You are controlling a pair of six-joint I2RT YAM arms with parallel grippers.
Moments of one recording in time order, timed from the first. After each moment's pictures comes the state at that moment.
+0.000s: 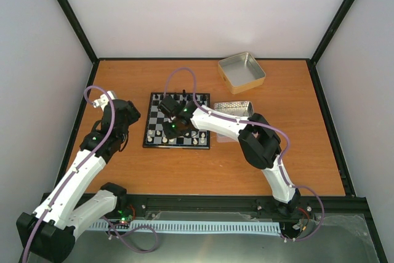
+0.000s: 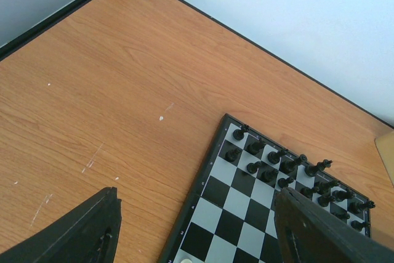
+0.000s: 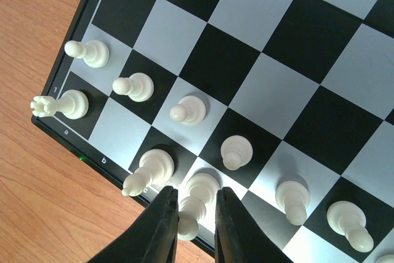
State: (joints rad) left arm -0.34 0.86 0.78 -0.50 -0.46 -0.69; right arm 0.98 2.14 1.74 -0.73 -0.06 0.53
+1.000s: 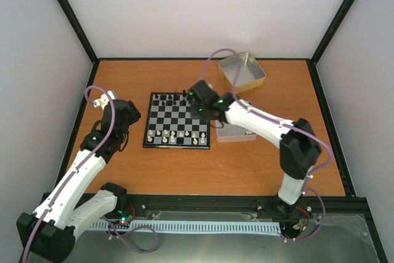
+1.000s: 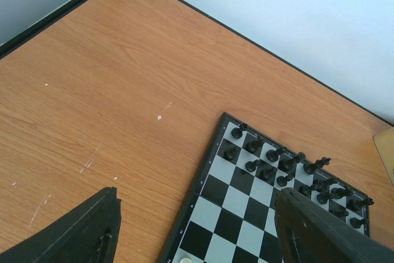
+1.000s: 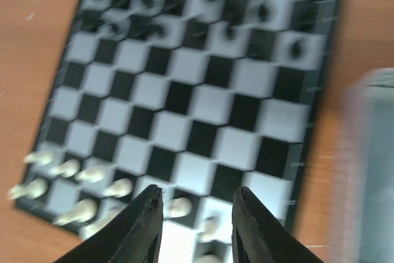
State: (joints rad) left arm -0.34 0.86 0.78 -0.50 -0.46 -0.68; right arm 0.87 1.84 1.52 -0.63 0.12 0.63
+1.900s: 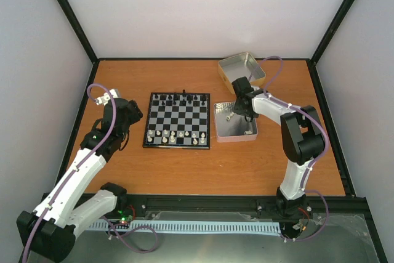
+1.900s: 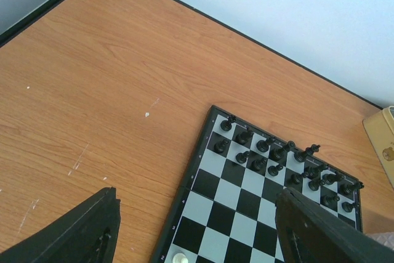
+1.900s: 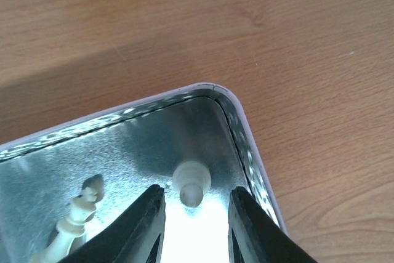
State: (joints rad) left arm -0.34 0.88 0.79 -0.49 -0.41 -0.64; right arm 0.39 1.84 1.23 -0.56 0.30 0.59
